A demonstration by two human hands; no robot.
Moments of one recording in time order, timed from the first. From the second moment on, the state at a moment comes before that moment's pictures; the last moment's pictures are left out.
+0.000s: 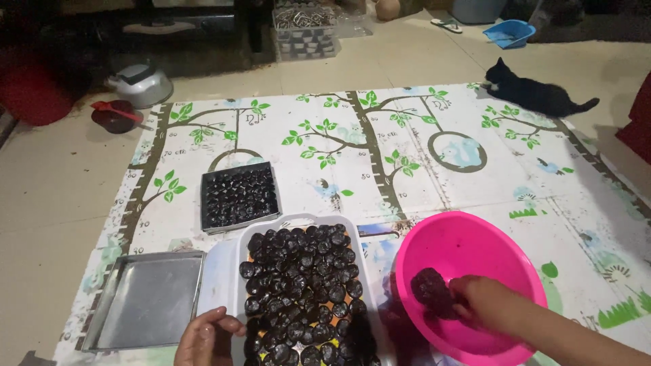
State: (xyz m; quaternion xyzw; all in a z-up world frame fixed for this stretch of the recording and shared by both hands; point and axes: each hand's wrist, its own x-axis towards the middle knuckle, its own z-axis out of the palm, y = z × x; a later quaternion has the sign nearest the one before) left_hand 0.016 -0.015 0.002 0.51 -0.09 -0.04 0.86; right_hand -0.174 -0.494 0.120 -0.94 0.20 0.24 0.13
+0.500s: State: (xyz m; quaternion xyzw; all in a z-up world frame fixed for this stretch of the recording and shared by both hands) left_hand 0.038 -0.034 0.070 0.54 -0.06 -0.02 0.84; right_hand -0.171 -0.486 0.122 -0.92 0.17 0.34 0.03
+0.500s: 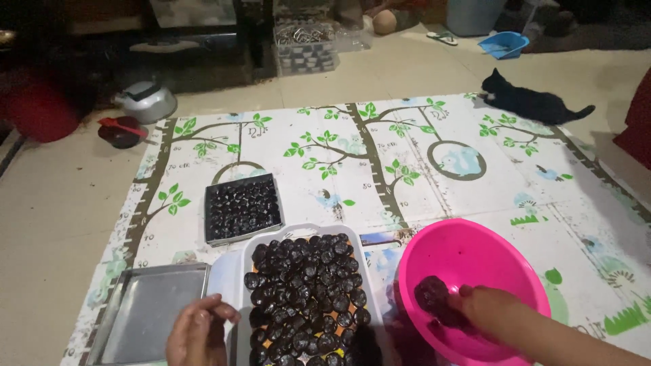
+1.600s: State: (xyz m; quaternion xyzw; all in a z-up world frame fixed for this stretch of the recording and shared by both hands) left_hand 0.105 -0.153 0.146 0.62 -0.24 -0.41 0.62; right_hand -0.003 -0.295 0.132 -0.77 0.19 -0.11 0.60
